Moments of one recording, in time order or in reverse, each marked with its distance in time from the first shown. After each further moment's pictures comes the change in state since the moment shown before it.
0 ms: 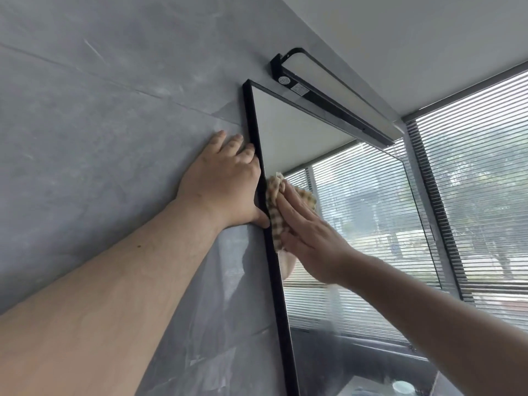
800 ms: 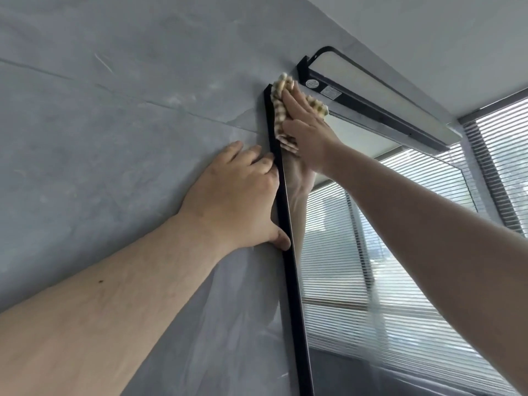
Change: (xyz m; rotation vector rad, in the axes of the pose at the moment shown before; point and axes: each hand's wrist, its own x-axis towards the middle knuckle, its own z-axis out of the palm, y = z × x) left_hand 0.003 0.001 -0.002 0.041 0.045 -0.034; right_hand 0.165 0.008 -0.067 0.163 0.211 0.073
